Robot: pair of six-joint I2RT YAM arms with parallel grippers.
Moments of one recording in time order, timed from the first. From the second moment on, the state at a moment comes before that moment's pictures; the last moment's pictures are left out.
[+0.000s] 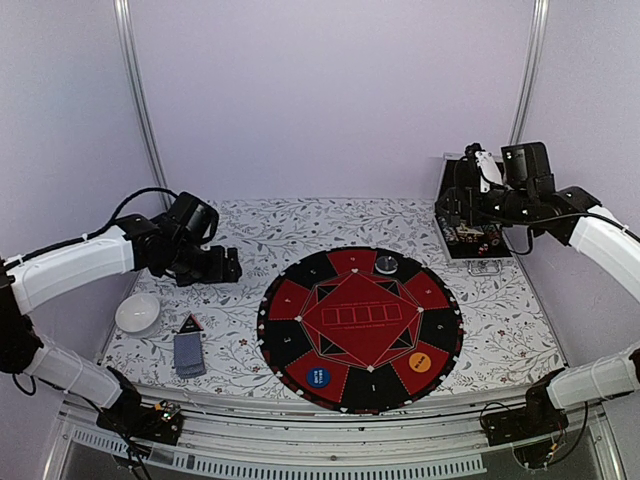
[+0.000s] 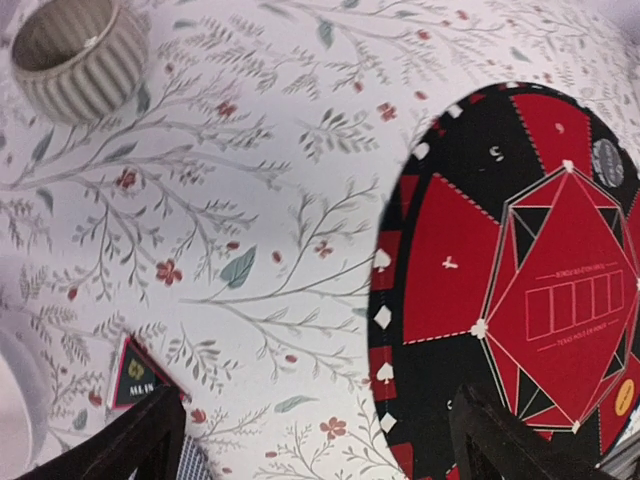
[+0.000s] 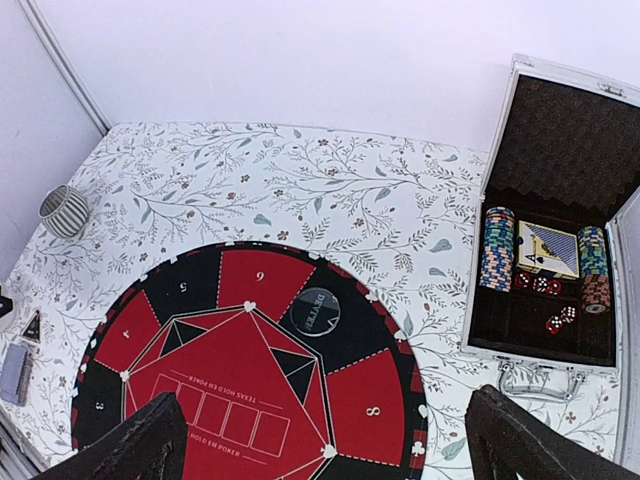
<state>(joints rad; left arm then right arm) -0.59 1.33 1.03 -0.65 -0.18 -0.57 0.43 1.22 1.22 -0.54 0.01 0.18</state>
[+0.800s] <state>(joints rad) -0.47 1.44 0.87 -0.74 -0.19 -0.72 0.43 1.24 1.09 -0.48 0.01 0.09</state>
